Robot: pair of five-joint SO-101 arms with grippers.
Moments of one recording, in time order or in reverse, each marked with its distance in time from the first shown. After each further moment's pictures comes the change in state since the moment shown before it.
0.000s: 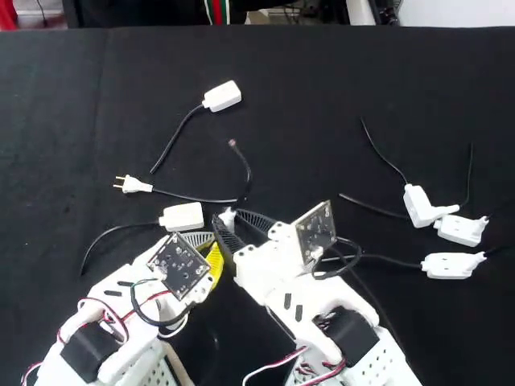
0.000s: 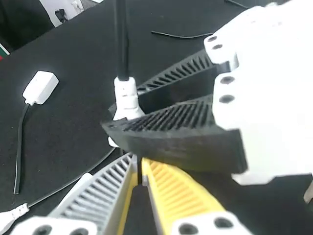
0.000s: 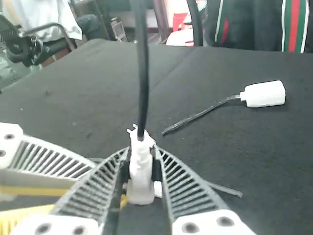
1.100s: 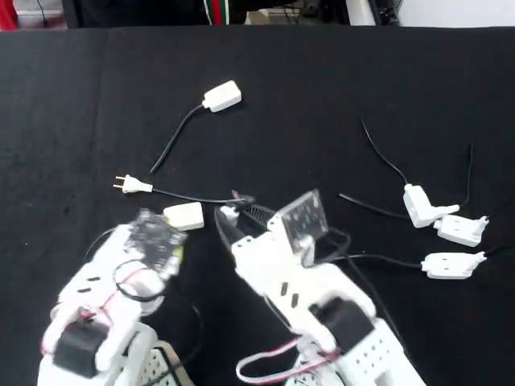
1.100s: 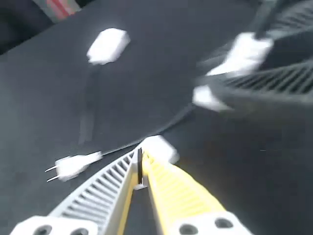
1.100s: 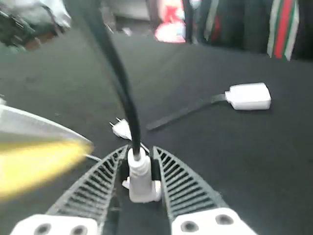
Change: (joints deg) left arm -25.4 -0.2 -2.2 7.4 -8.6; right arm 3.1 12.7 -3.3 -6.3 5.8
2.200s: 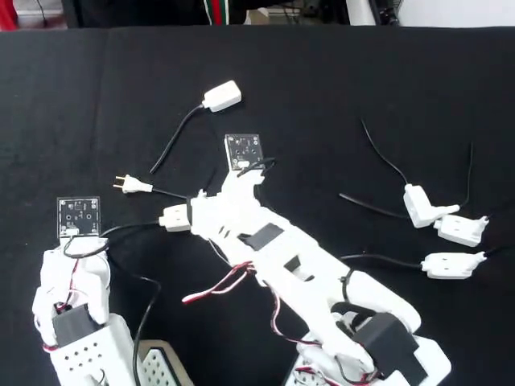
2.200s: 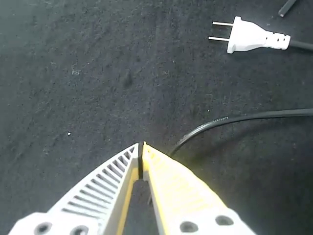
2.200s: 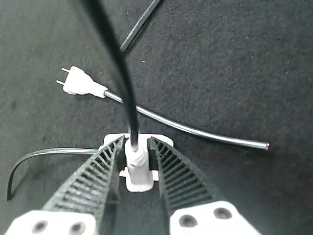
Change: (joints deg) left arm -40.4 -0.1 23.1 -13.0 -4.7; right arm -1.6 73.8 -23.2 -25.7 -23.6
